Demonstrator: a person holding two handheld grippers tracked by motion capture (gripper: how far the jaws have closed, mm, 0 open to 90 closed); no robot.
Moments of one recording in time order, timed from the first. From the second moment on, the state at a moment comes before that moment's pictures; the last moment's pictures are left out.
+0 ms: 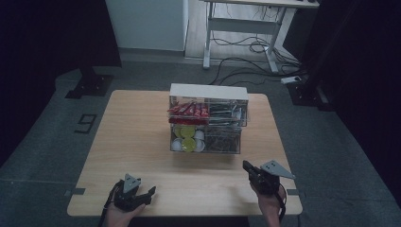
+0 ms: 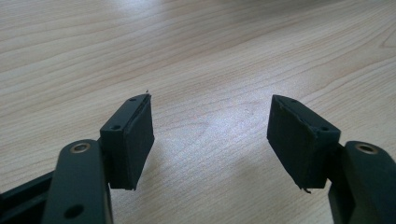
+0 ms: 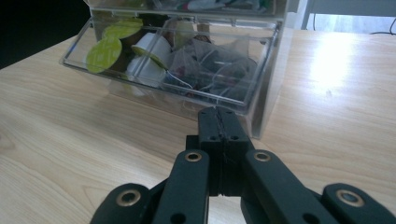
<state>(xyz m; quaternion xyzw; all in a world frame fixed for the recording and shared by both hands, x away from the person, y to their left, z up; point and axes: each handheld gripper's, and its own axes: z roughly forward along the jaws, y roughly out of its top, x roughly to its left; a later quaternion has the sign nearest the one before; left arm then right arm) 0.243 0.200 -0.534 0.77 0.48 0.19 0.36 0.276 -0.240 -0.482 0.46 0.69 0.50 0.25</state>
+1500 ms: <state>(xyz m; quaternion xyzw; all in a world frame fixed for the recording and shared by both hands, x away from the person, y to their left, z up) 0.242 0.203 -0.533 0.77 0.49 0.19 0.36 0.323 -0.185 -0.484 0.43 0.71 0.51 0.22</state>
